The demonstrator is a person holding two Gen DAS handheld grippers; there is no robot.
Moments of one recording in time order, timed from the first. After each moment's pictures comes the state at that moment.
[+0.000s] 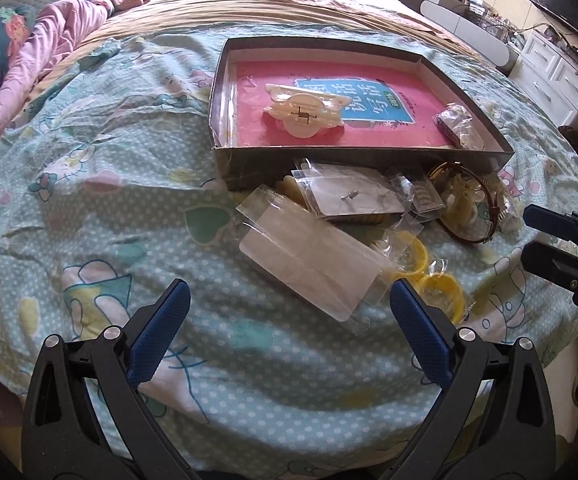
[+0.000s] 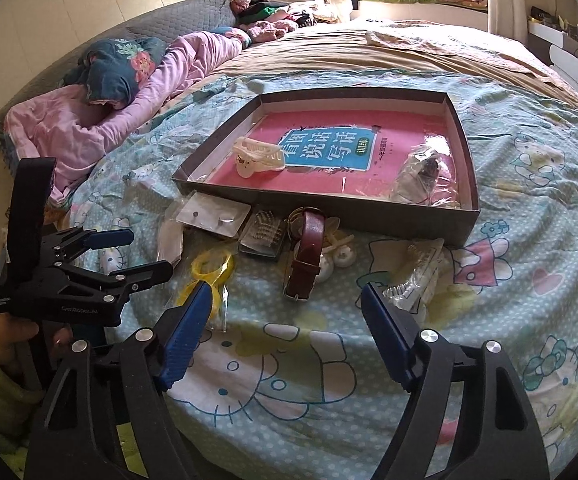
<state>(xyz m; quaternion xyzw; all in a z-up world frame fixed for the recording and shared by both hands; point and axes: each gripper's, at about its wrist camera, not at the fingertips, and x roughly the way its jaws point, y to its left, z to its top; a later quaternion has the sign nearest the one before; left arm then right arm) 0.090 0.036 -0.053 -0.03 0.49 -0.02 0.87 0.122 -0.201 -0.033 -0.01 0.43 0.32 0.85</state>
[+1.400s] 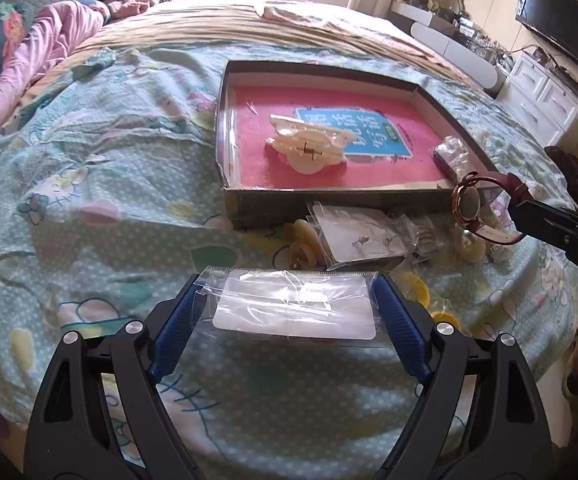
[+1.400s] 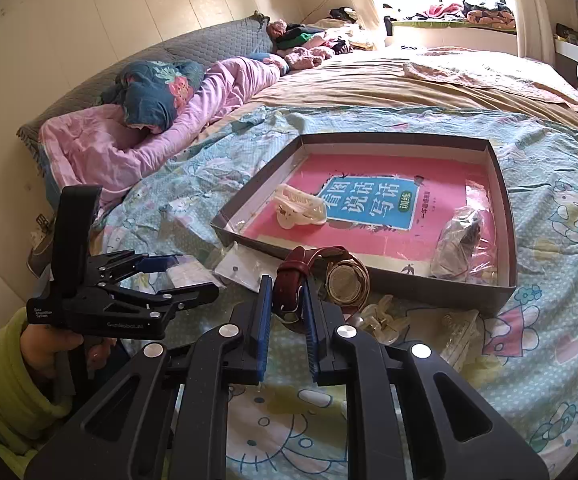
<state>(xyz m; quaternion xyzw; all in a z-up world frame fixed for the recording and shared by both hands) 0.100 0.054 -0.042 -0.06 0.45 -0.05 0.89 0.140 -0.188 -0.007 0.01 0.37 0.38 0.84</state>
